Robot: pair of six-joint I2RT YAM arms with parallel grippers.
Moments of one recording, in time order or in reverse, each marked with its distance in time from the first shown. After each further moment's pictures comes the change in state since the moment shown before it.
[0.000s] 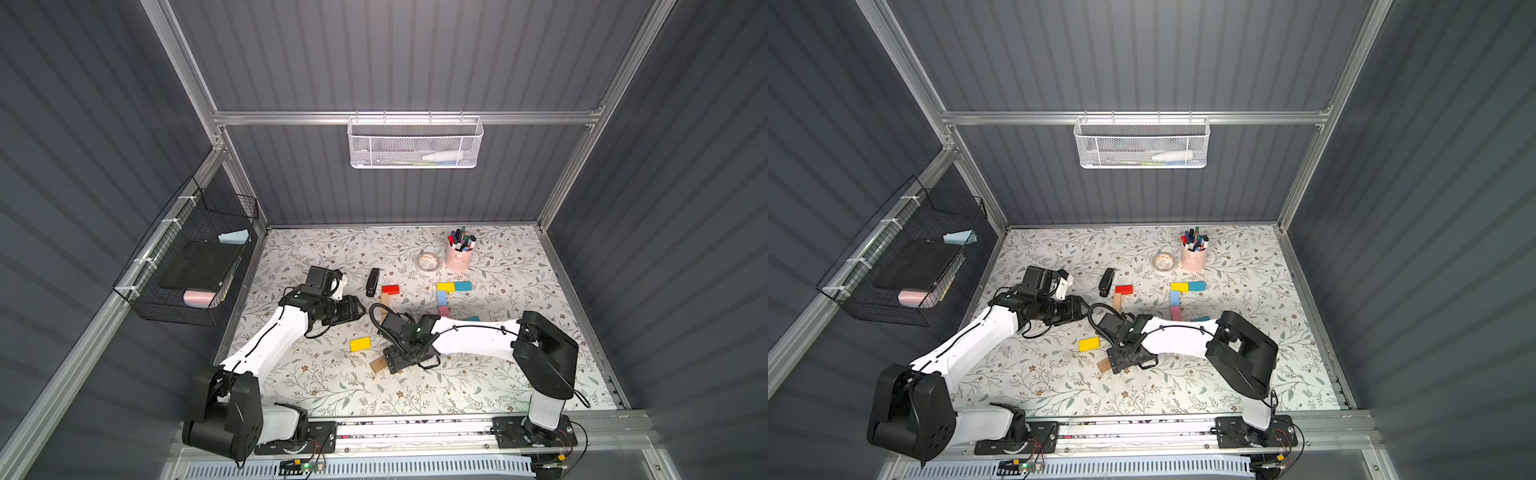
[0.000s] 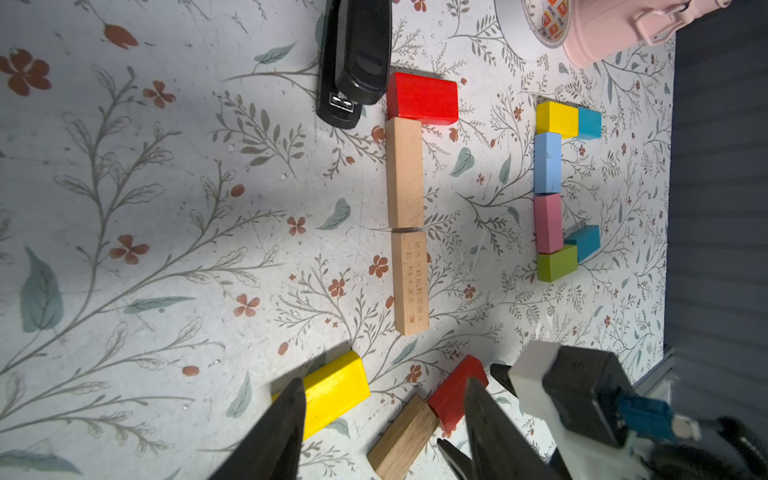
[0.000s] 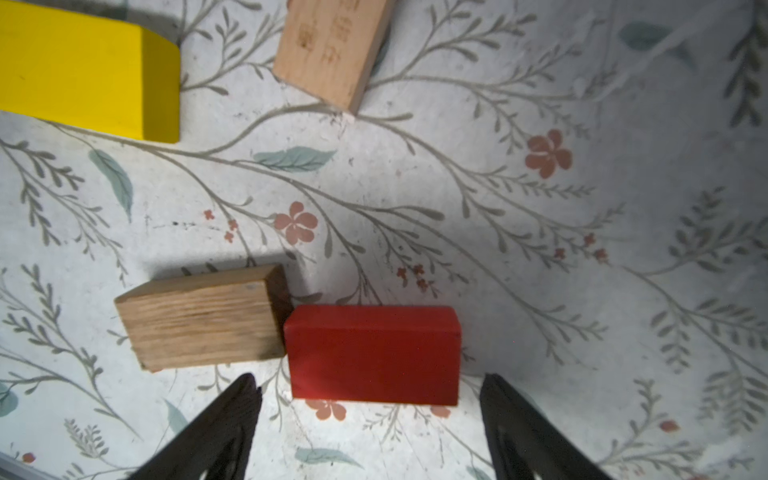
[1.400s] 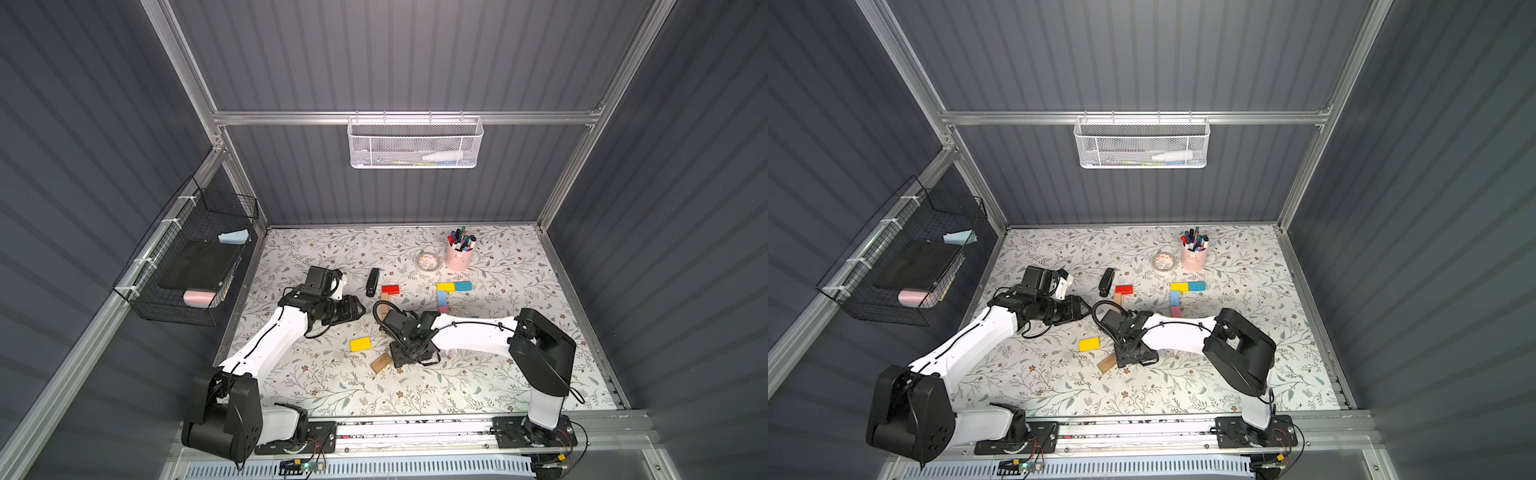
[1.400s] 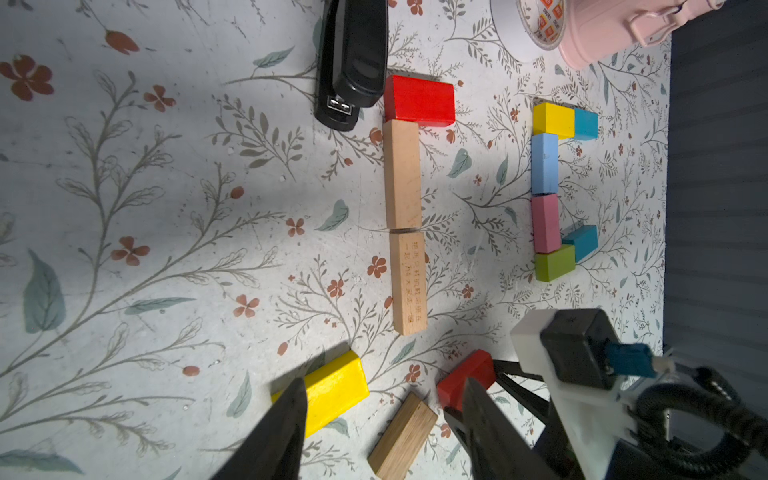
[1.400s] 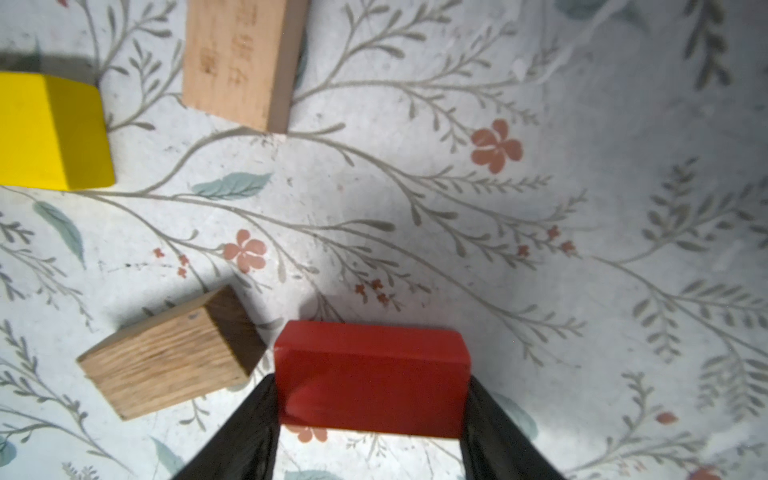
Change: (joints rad) left arm 0.000 -0.009 0.000 0.000 0.000 0.002; right arm -0.028 0.029 0.021 -0.007 -0.018 0.091
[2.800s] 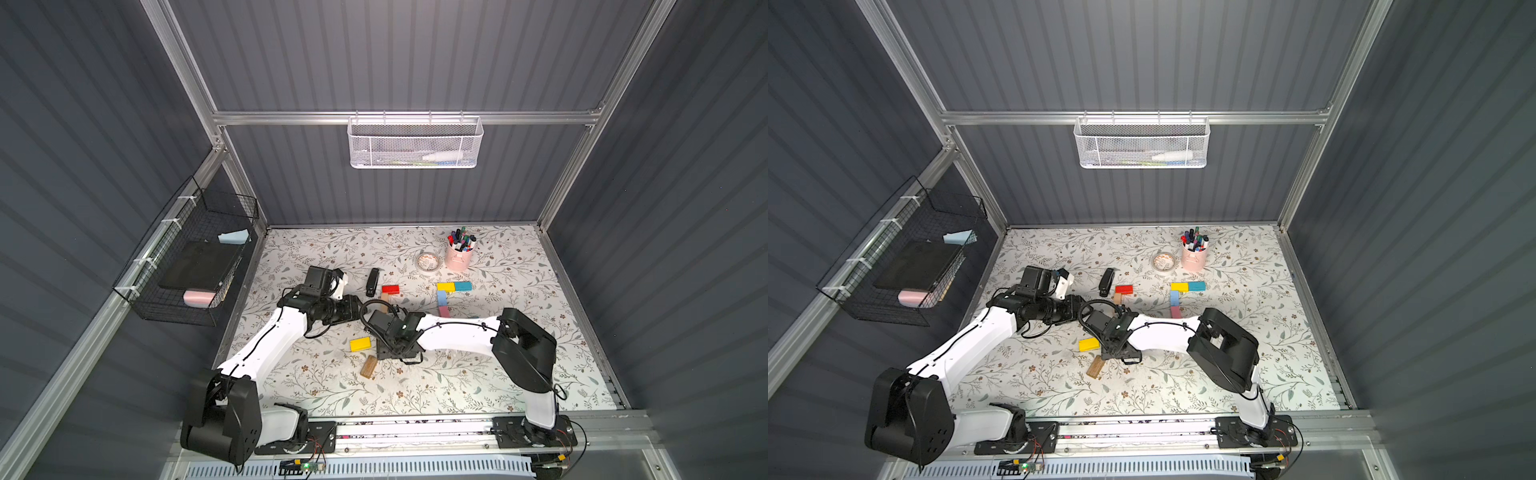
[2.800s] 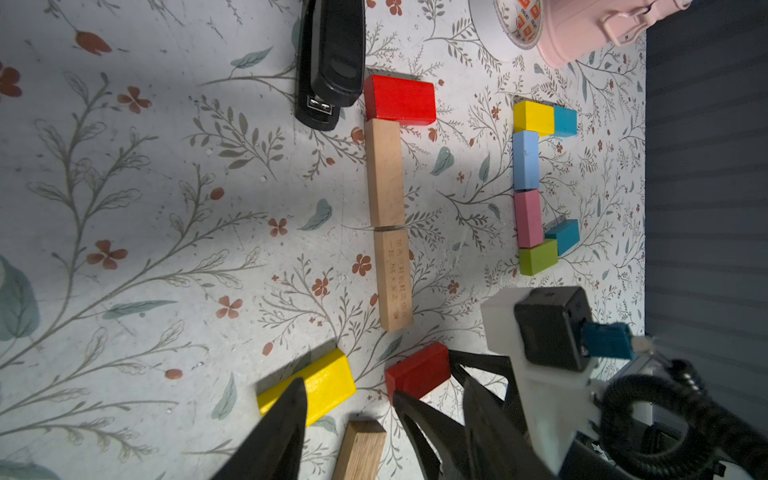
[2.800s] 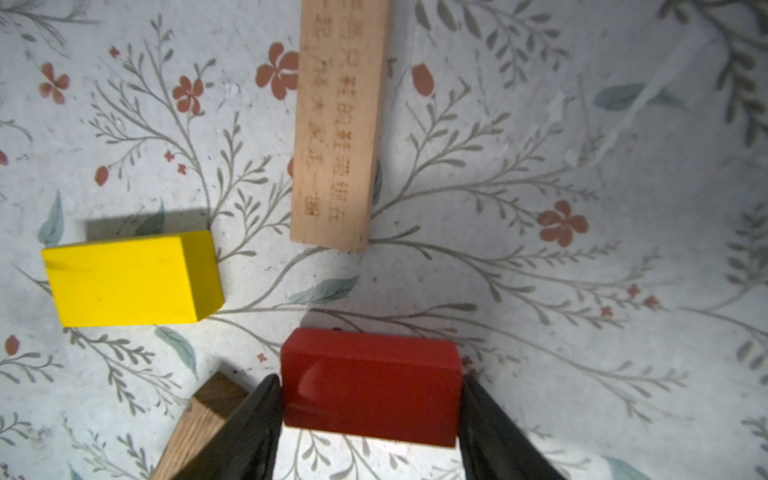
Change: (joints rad) left arm 0.000 -0.007 0.000 0.004 0.034 0.005; right arm 0.039 0.086 0.109 0.051 0.106 0.213
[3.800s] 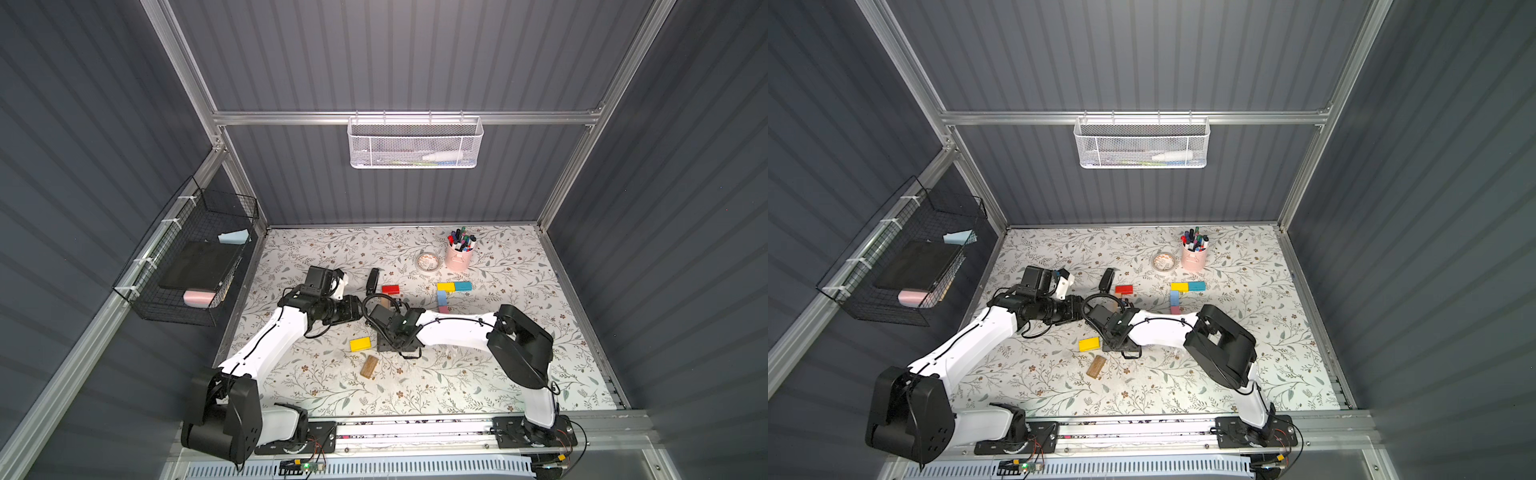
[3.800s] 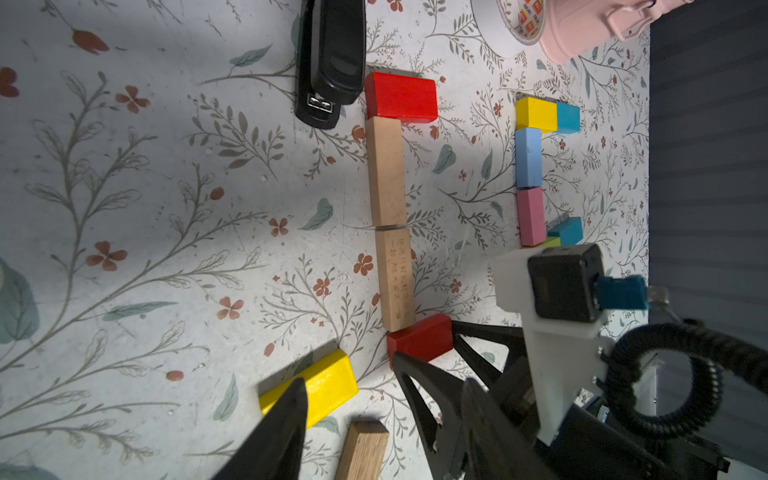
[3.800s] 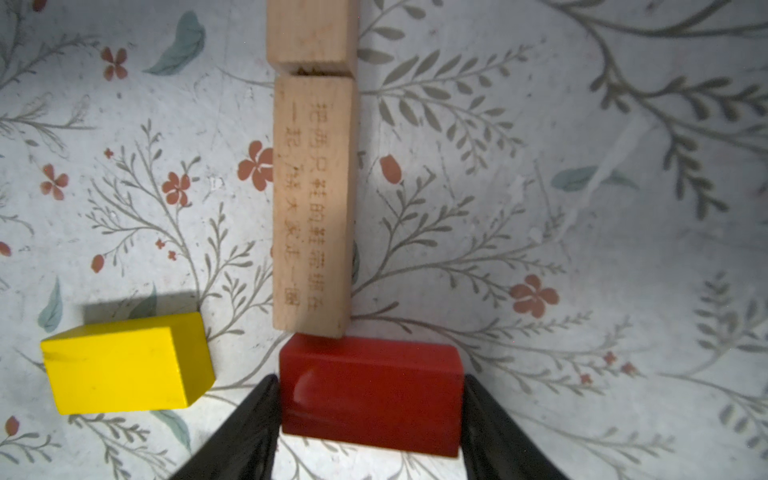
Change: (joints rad) left arm 0.000 0.008 0.000 0.000 0.000 0.007; right arm -0.038 0.030 0.012 0.039 0.048 0.015
